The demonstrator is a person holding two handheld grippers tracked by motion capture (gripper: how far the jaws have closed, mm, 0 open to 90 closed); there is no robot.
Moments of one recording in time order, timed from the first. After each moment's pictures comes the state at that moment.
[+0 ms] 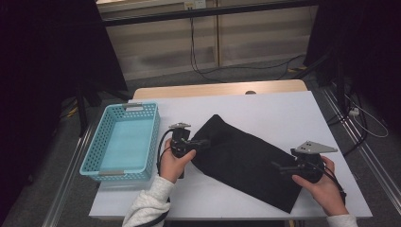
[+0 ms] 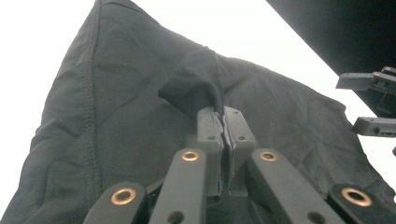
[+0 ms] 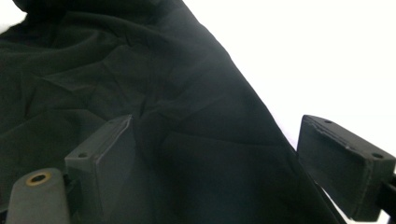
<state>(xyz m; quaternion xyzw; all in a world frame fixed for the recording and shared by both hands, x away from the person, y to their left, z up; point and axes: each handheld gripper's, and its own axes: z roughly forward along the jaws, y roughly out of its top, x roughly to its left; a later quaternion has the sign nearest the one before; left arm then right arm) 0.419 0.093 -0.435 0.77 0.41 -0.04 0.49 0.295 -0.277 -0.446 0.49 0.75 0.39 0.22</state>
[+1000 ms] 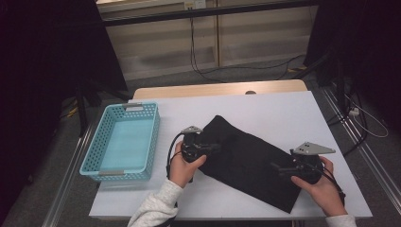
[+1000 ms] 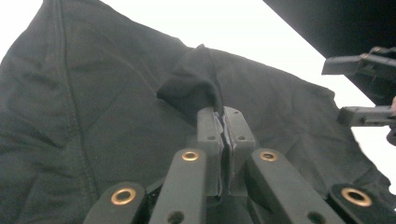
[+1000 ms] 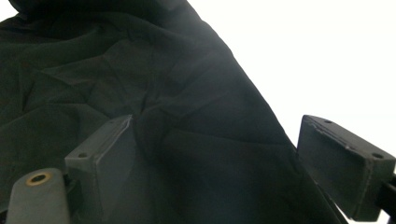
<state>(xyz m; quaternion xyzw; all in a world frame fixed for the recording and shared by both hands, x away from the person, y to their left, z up) 0.404 0.068 -0.433 0.78 0.38 -0.04 0.49 0.293 -0.274 -0.446 0.48 0.75 0.39 0.22</state>
